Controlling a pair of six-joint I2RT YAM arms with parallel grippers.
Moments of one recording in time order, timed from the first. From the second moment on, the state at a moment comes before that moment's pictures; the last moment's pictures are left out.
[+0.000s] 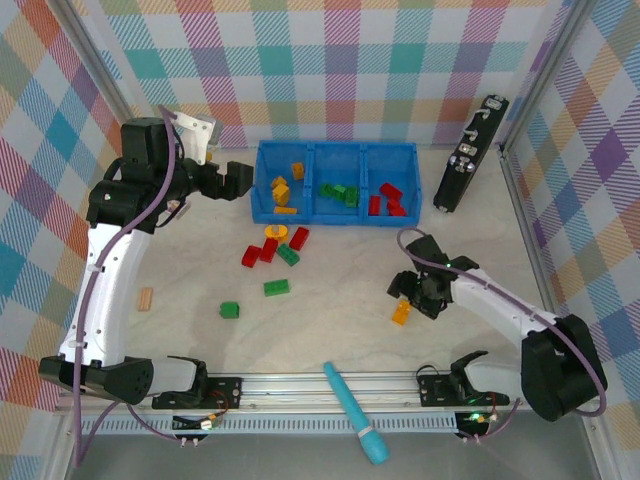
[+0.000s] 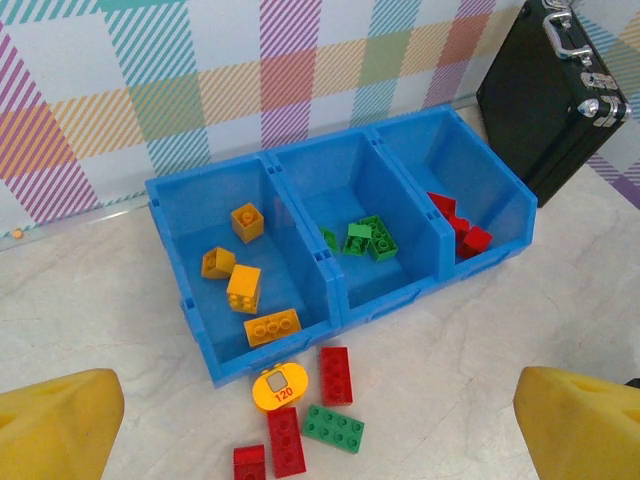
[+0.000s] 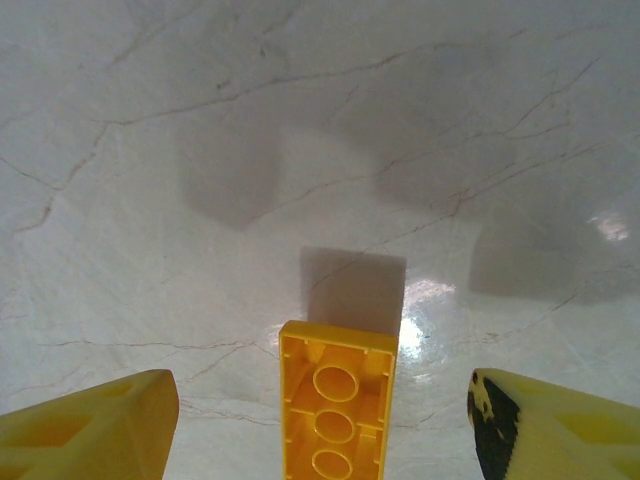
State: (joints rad) left arm -0.18 1.31 1.73 -0.95 0.32 0.07; right arm 0.45 1.23 0.67 -0.74 -0.08 0.92
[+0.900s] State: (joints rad) left arm -0.18 1.32 1.73 -0.95 0.32 0.07; right arm 0.54 1.39 0.70 -0.77 -0.02 0.90
